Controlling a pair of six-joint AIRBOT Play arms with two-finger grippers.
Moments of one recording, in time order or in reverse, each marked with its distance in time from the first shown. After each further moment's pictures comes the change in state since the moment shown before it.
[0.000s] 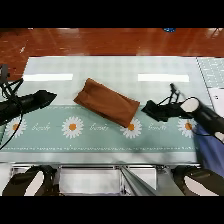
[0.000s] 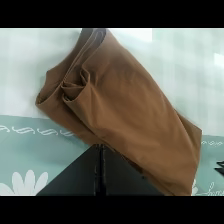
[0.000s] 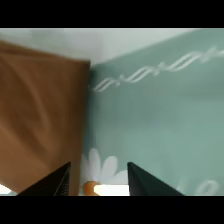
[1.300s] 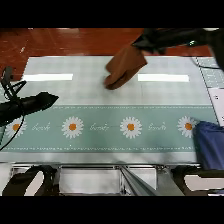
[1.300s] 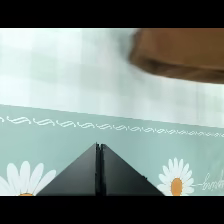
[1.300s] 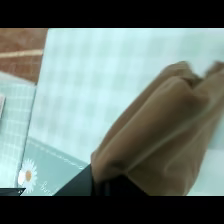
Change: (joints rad) left arm -0.001 -0.006 -0.007 -0.018 -0.031 0.005; right arm -0.080 -0.367 1.158 0.065 0.443 -0.080
